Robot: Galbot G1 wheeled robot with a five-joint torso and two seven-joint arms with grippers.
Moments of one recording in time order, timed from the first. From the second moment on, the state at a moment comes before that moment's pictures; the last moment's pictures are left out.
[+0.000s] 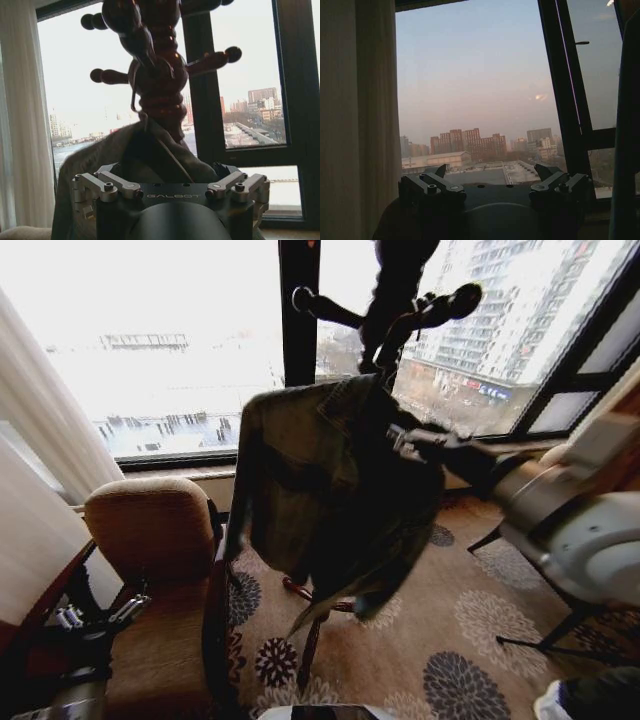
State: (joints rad) left arm 2.04 -1.31 -0.99 -2.23 -0.41 -0.46 -0.06; right arm -0.64 0.25 0.52 2.50 1.82 -0.31 0.61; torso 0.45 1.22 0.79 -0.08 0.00
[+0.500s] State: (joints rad) left arm 2.04 -1.31 -0.99 -2.23 -0.41 -0.46 -0.06; right arm -0.56 0.21 0.55 2.50 1.88 -0.30 0.61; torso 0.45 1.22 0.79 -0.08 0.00
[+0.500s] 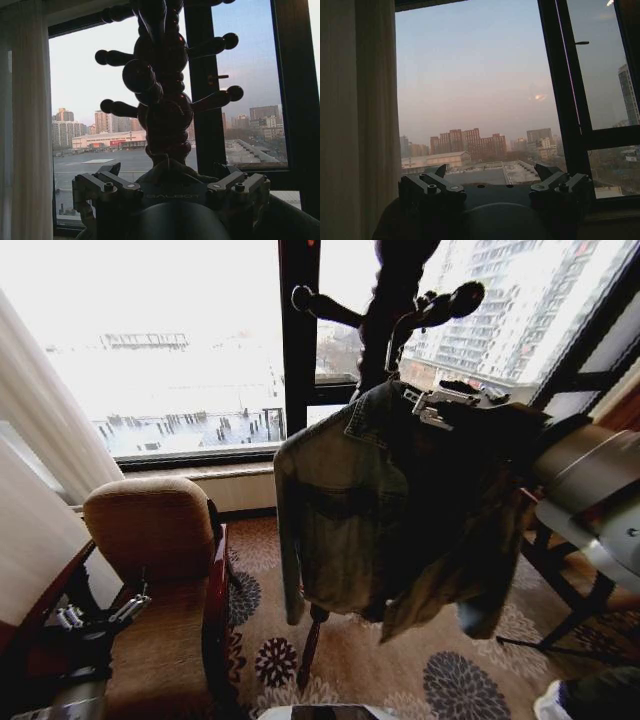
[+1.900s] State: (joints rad) left arm 2.04 -1.31 -0.99 -2.23 -0.41 -0.46 -0.06; right arm -0.56 0.21 0.55 2.50 1.87 -0.31 0.61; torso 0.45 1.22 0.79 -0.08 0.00
